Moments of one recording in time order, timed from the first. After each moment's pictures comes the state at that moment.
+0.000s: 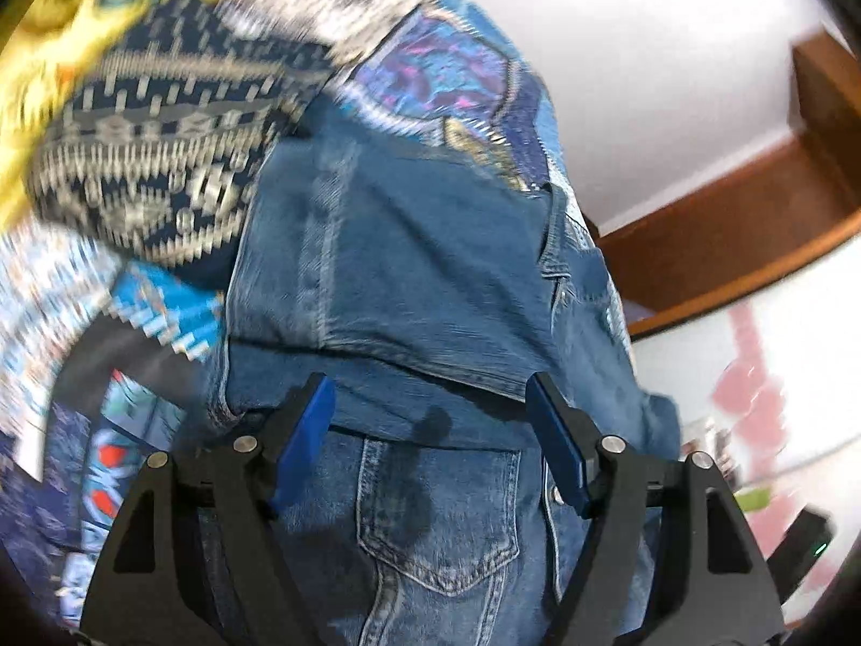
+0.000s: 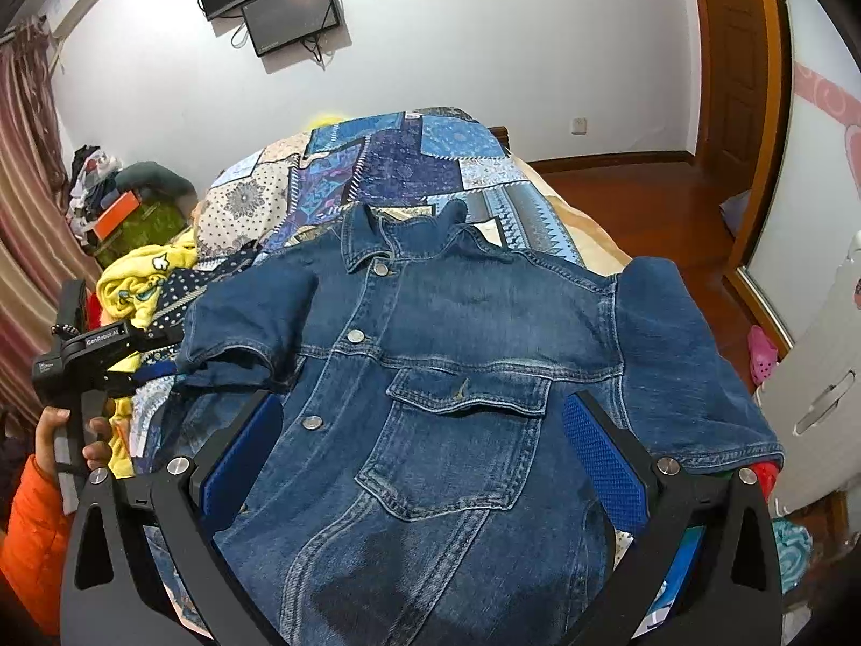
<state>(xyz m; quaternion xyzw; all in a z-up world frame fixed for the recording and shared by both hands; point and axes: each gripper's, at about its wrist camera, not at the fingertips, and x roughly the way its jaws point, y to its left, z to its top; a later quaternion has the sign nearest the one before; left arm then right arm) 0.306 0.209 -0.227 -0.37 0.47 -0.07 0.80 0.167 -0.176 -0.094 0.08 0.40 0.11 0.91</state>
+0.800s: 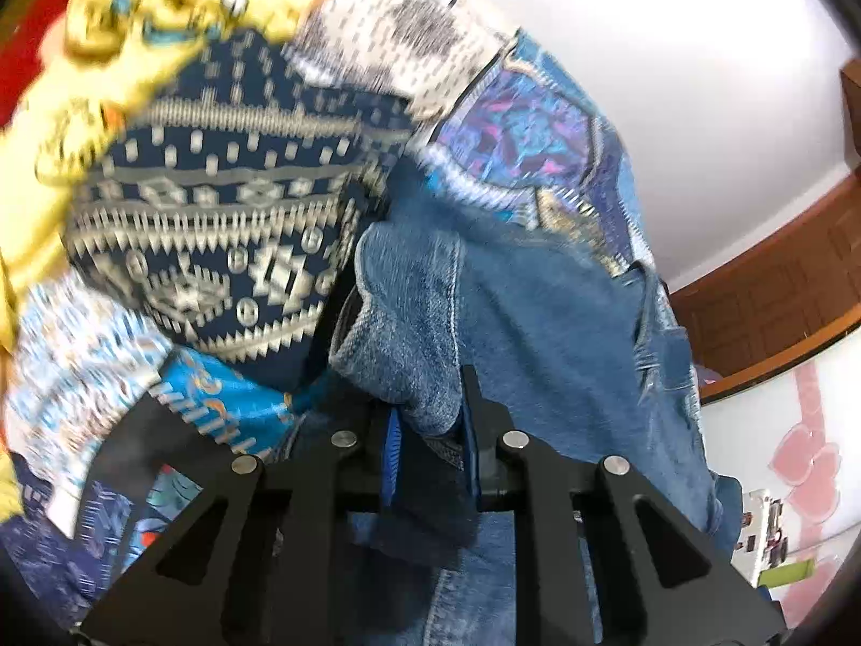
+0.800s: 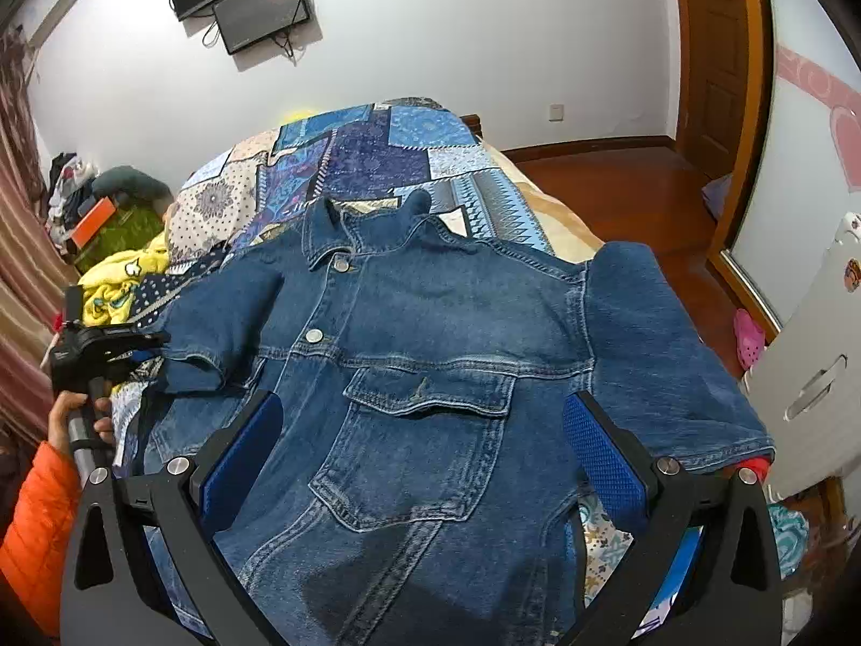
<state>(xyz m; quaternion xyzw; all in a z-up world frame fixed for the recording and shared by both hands) 0.342 0.230 -0.222 -0.31 0.43 0.04 0.85 0.176 -0.199 -0.102 0.09 0.41 0.09 0.90</state>
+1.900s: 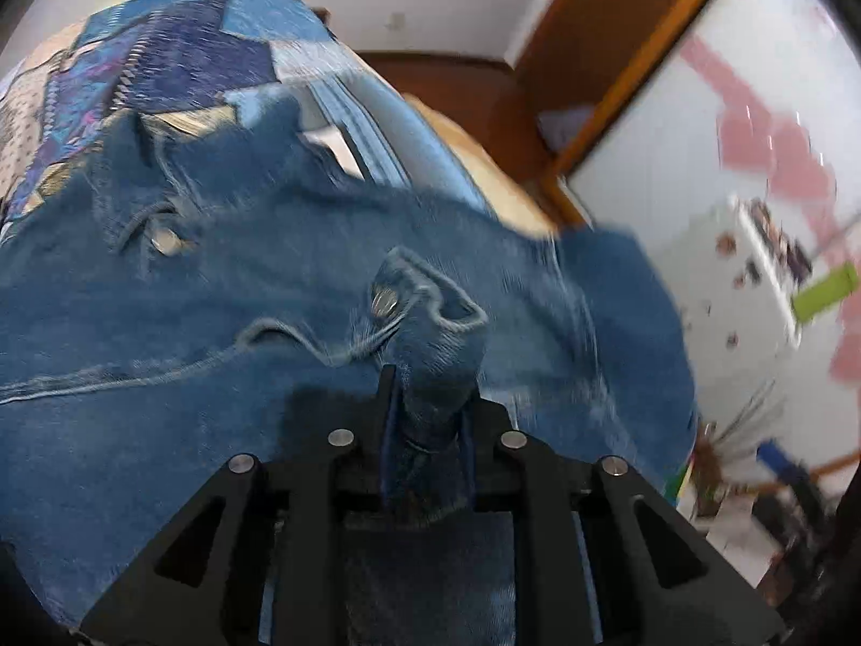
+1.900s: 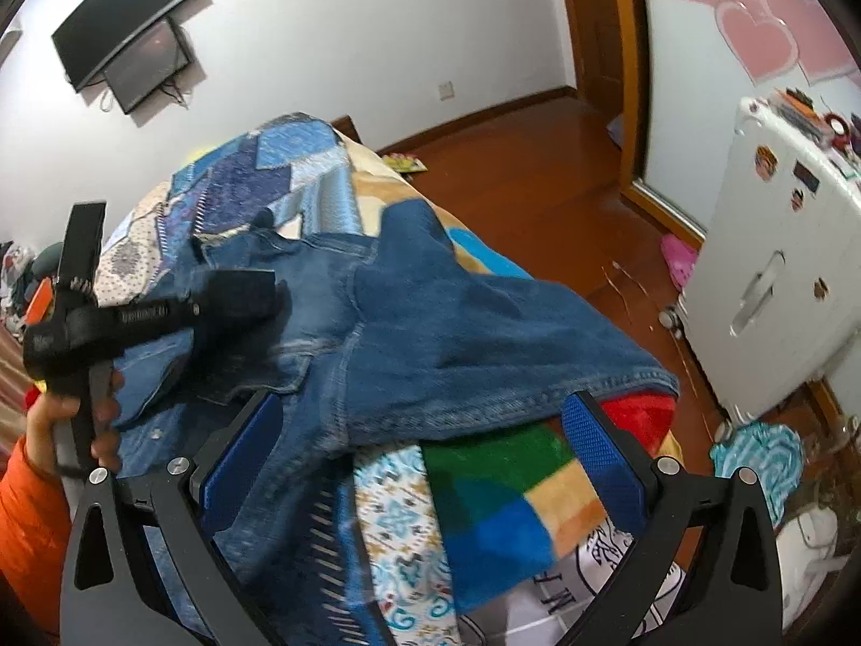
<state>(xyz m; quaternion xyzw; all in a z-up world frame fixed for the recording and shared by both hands) 0.390 -0.127 -0.207 -0.03 0.53 -0.22 0.82 0.153 -0.330 -0.132 0.17 0.44 -0.02 0.88</state>
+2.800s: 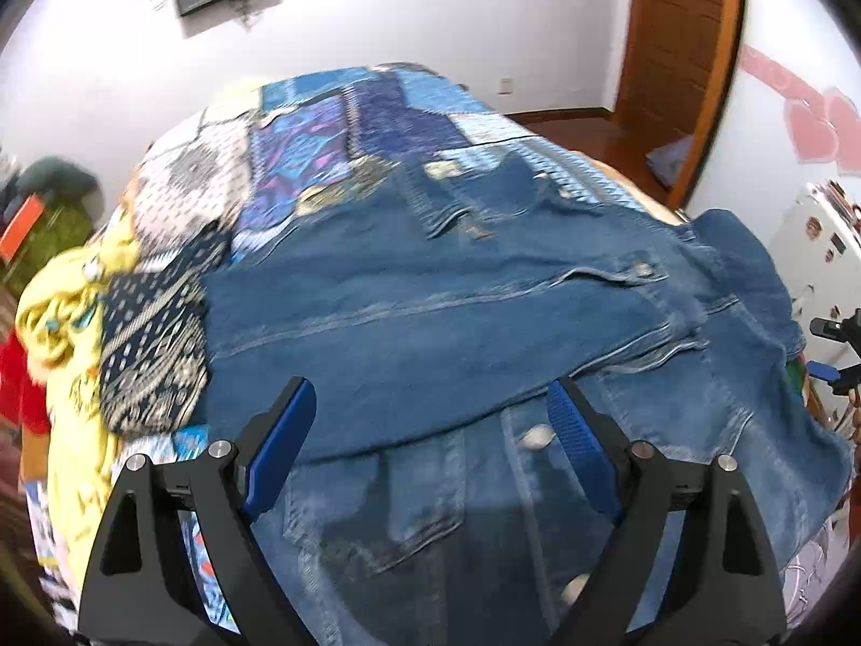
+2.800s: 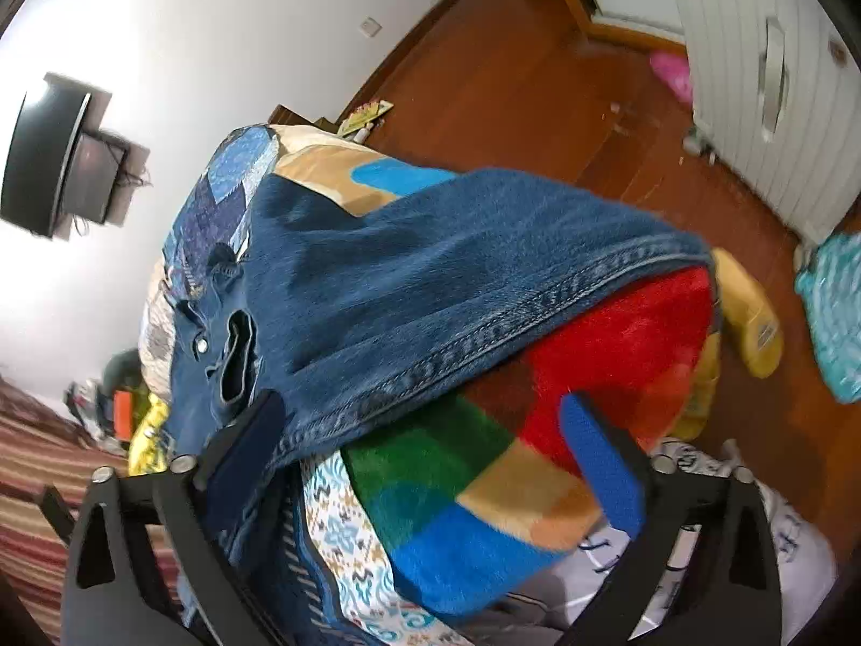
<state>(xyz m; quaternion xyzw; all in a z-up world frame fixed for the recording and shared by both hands) 0.287 0.034 -0.157 0.05 0.44 -0.06 0.89 0.165 -0.414 -0.216 0.42 0.48 0.01 0.77</state>
